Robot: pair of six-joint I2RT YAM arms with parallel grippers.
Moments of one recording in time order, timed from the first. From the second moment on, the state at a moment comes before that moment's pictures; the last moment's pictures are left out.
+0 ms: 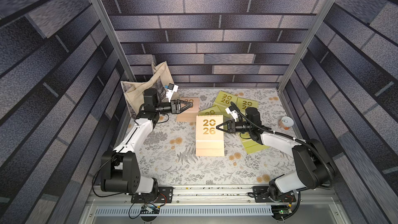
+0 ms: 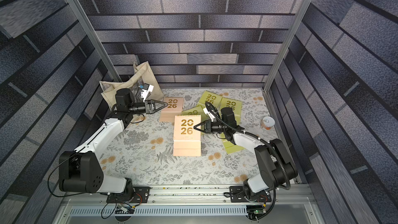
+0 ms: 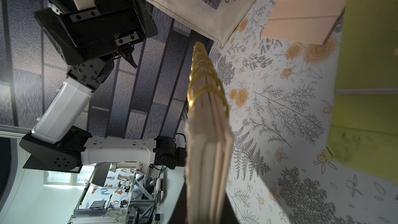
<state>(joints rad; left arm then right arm) -0.06 1.40 1.04 0.06 1.24 -0.51 0.44 1.50 0.71 0.32 -1.02 0.77</state>
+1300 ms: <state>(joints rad) -0.01 1.35 0.97 0.05 1.24 -0.51 0.72 1.82 0.81 0.29 -0.77 0.96</state>
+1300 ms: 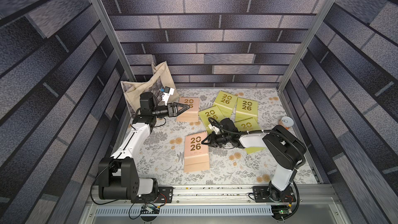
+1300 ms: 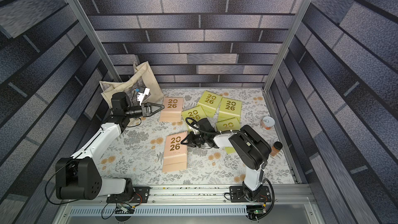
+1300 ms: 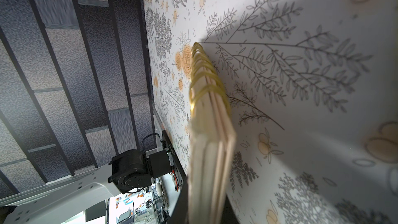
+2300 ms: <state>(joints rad) -0.02 1.35 0.97 0.04 1.22 -0.51 0.73 1.81 0.91 -0.08 -0.60 0.80</state>
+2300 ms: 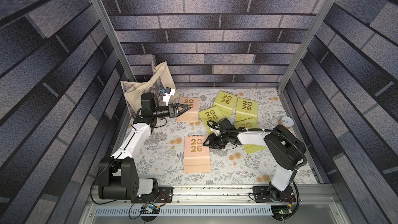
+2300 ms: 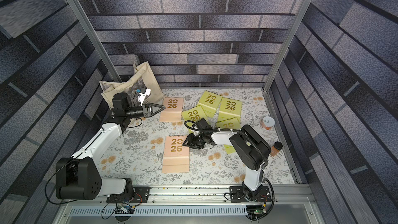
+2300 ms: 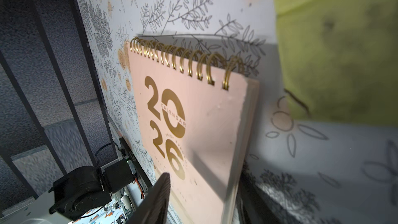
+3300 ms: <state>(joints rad) -0.12 1.70 1.15 -0.21 0.73 -0.61 0.31 1.70 1.46 -0.66 -0.53 0.30</state>
